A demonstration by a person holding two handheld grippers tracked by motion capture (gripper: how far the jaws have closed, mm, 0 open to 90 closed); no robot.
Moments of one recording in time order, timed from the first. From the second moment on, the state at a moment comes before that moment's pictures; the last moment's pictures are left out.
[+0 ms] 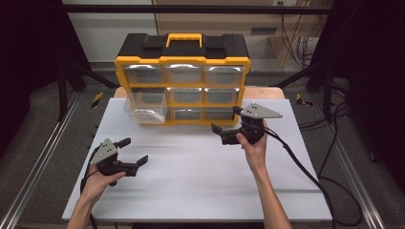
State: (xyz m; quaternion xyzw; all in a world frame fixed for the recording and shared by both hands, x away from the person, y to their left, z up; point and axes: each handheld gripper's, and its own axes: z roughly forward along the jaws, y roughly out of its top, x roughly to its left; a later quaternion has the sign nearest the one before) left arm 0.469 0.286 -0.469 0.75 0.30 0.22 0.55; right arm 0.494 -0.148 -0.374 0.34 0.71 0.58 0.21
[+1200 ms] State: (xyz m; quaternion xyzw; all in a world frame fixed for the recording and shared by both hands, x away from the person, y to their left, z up) left arm 0.467 0.278 -0.465 0.74 0.30 0.21 0.56; right arm 0.443 -0.244 -0.472 0.41 0.68 0.56 0.21
